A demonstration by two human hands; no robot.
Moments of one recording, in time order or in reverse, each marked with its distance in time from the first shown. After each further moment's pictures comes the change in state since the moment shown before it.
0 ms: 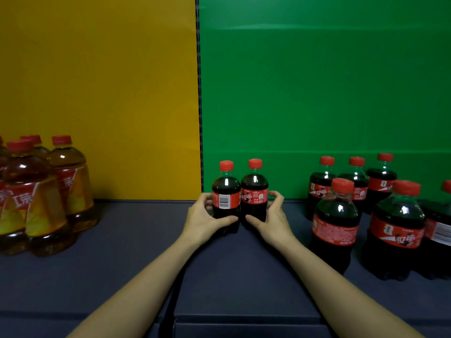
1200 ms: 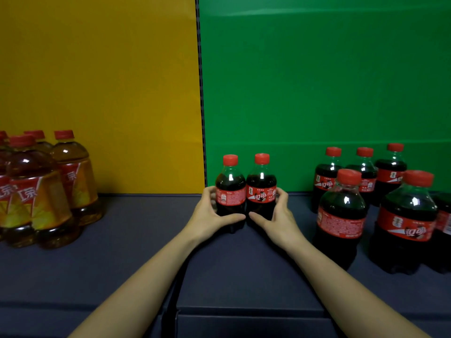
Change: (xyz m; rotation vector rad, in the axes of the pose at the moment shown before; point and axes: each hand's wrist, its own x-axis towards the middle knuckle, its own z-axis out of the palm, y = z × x) left_hand -0.006 -0.002 -0.002 -0.114 -0.188 -0.053; right_hand -0.016 0.000 -0.007 0.131 -0.045 -0.055
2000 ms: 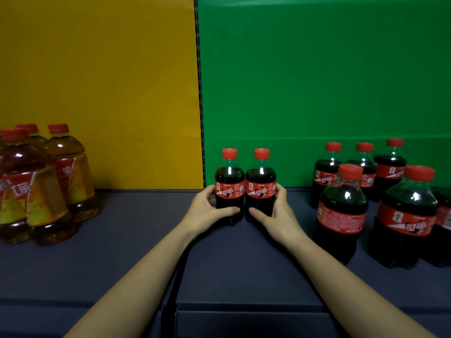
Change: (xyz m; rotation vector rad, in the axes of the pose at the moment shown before) left_hand 0.007 -0.004 -0.004 -0.015 0.011 0.015; right_hand -0.003 -0.002 0.000 -0.006 -0.019 -0.025
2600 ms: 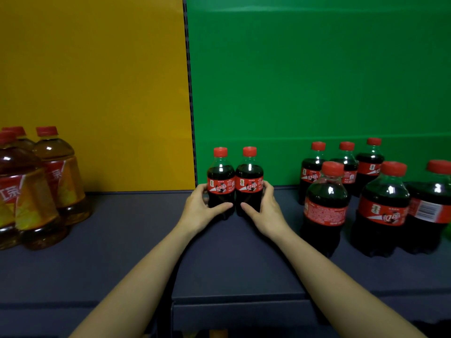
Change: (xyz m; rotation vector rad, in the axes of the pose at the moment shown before) left_hand 0.000 -0.002 0.008 0.165 0.109 0.009; right_hand 0.004 0.001 0.005 -0.072 0.034 0.031
